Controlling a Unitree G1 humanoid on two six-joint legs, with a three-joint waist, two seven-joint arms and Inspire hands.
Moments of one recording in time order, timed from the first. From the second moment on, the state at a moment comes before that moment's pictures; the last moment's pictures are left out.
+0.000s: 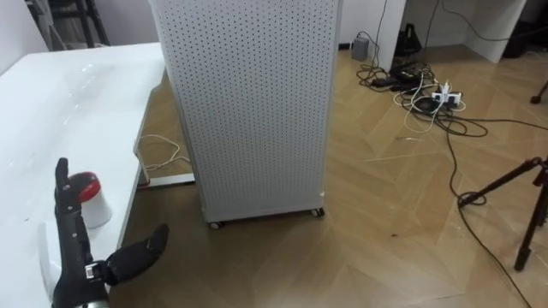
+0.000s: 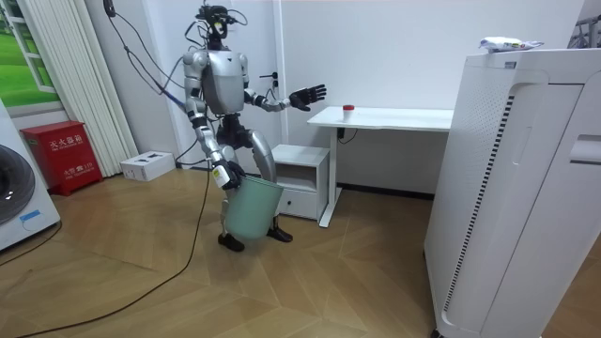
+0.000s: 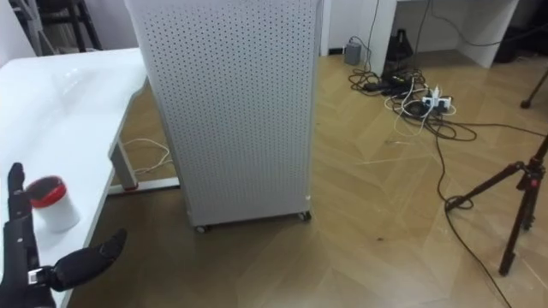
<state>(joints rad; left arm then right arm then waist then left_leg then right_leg) 0.07 0.22 0.01 0.26 0.23 -0.40 0.62 0.10 -0.25 0.09 1.00 0.24 -0.17 -0.04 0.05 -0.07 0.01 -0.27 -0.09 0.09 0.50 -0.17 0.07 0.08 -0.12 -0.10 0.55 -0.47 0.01</state>
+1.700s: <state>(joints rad) 0.15 0.22 0.02 0.15 0.28 -0.41 0.61 0.08 -0.26 0.10 0.94 0.19 -0.19 0.05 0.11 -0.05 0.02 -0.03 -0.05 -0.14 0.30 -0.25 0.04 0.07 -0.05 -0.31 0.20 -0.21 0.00</state>
